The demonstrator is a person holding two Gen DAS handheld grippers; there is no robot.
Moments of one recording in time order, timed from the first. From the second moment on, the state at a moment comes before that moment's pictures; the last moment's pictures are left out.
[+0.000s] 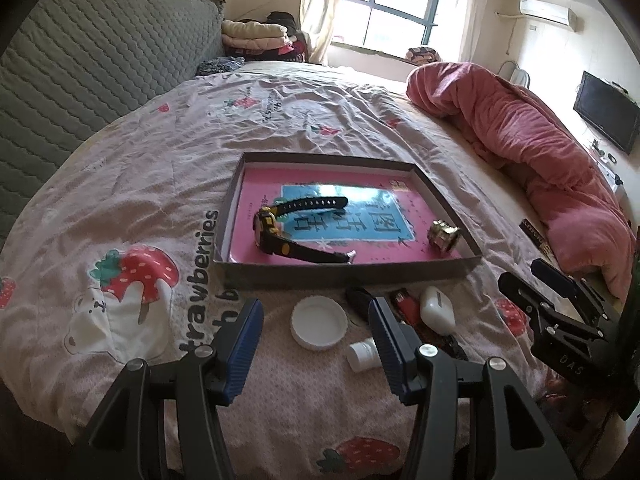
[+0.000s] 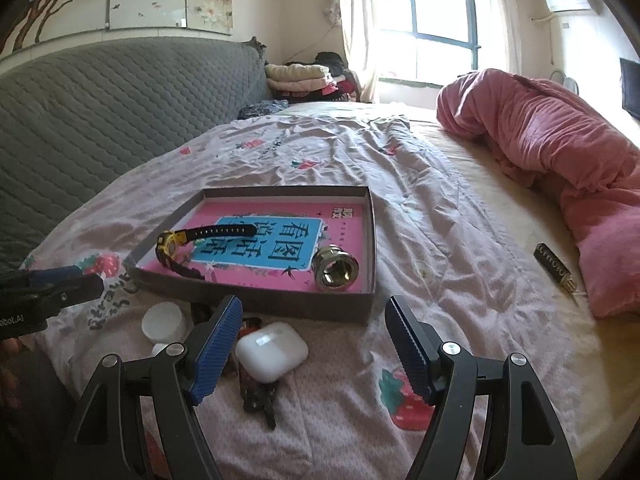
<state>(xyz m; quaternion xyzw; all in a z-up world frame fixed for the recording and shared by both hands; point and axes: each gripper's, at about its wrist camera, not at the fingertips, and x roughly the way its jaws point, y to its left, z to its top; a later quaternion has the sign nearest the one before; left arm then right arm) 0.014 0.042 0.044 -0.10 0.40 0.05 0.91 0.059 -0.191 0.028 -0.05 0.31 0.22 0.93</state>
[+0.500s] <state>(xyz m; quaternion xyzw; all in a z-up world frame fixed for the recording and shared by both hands) 0.003 0.029 0.044 -0.09 0.41 0.03 0.91 0.048 -0.187 0.014 -0.06 0.35 0.21 0.91</state>
